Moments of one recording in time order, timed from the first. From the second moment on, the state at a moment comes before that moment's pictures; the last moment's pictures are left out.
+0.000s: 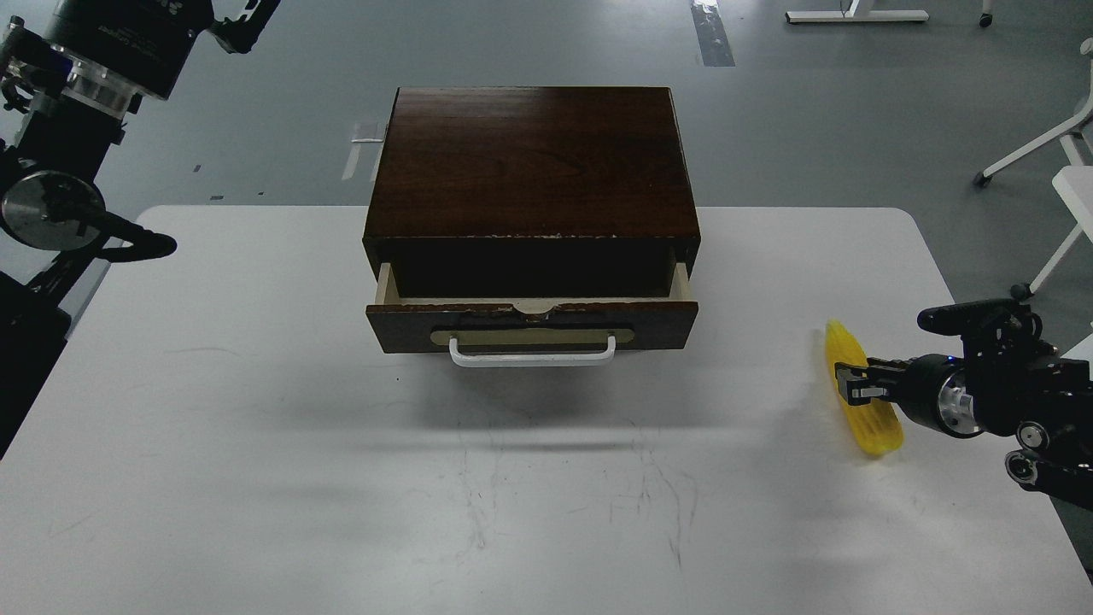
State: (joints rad) left arm -0.86 0.61 -0.85 -1.06 0.03 -0.49 -0.45; right arm 0.88 -0.85 -0.10 1.28 -1.41 0.05 -0.13
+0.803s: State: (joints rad) left arm -0.86 0.64 -0.85 -1.07 0.03 -0.49 -0.44; right arm 1.25 -1.13 0.00 1.69 -1.39 0.08 -0.04
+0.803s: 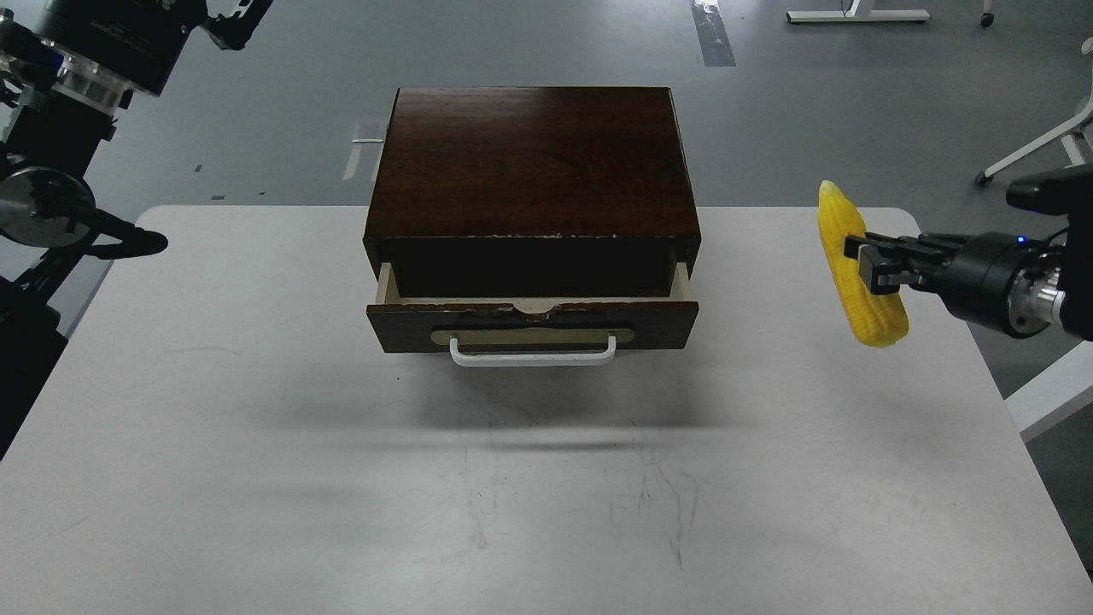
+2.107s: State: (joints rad) left arm -0.86 0.68 -0.85 -1.07 0.03 -0.49 -0.45; right arm 1.67 -0.50 -0.11 1.45 -2.14 0.31 0.49
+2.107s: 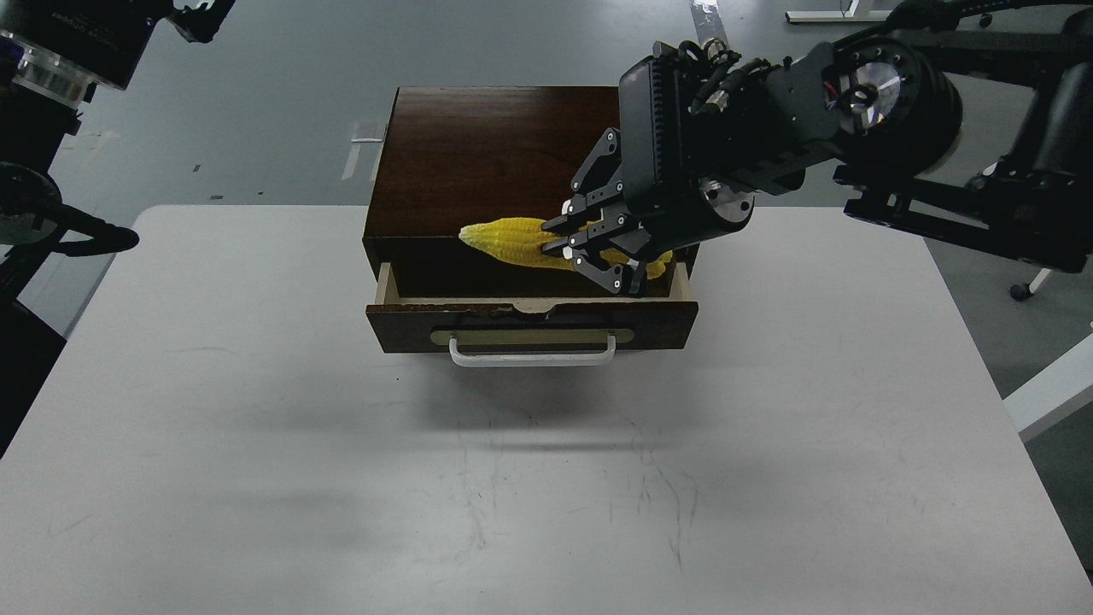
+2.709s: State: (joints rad) left arm -0.85 0.68 -0.85 -1.07 0.03 -0.49 -0.45; right arm 1.65 -0.46 -0.16 1.39 -2.17 0.31 0.49
